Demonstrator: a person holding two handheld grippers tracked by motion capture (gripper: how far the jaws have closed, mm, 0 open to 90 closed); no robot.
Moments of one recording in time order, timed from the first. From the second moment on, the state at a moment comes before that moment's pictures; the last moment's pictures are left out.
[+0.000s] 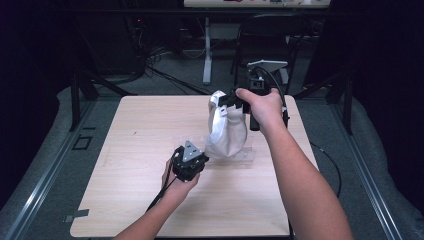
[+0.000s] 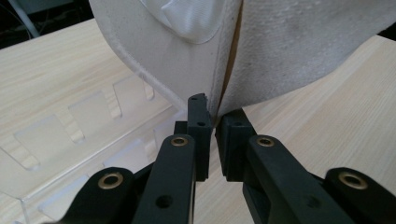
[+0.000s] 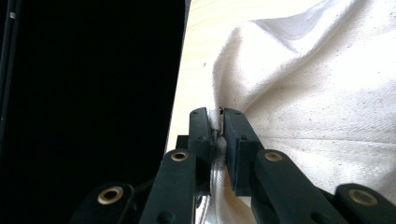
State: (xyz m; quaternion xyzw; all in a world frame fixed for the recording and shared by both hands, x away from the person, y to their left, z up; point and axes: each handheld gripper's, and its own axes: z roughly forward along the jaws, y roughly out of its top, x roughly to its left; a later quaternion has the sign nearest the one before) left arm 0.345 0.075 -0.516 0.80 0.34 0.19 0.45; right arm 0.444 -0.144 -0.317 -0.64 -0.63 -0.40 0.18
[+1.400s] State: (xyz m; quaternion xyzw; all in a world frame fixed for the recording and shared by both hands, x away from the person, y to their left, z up) left arm 0.334 0.102 -0.534 0.80 0.38 0.15 0.45; right arm 0.450 -0.140 -0.347 -0.65 -0.65 -0.36 0.17
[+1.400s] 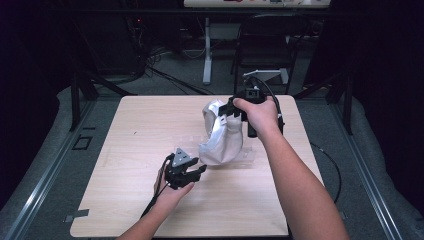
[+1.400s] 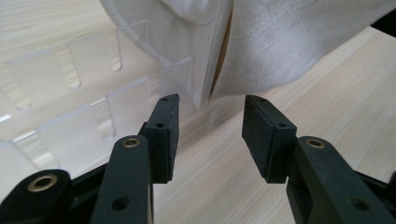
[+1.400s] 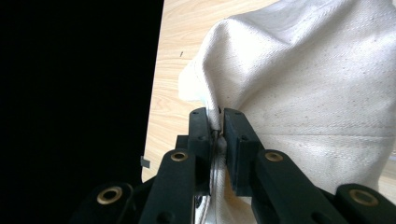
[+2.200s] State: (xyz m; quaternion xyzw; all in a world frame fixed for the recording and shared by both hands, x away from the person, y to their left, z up) left arm 0.318 0.156 -0.533 0.79 0.39 0.16 0.44; right arm 0.450 -0.145 -0.350 -0.65 -0.65 -0.36 0.16
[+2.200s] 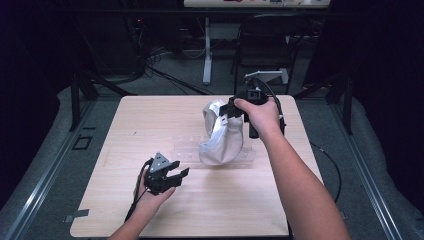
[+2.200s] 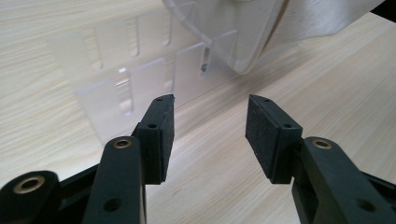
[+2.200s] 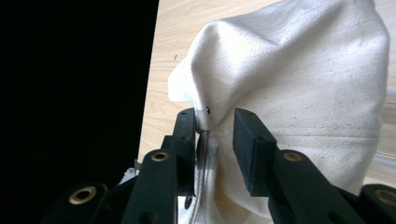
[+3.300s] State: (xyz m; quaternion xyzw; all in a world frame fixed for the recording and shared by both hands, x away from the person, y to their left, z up) left arm 0.312 0.199 -0.537 0.77 0.43 0.19 0.44; right arm 0.413 -0.157 -0.322 -0.62 -0.68 -0.37 0.09
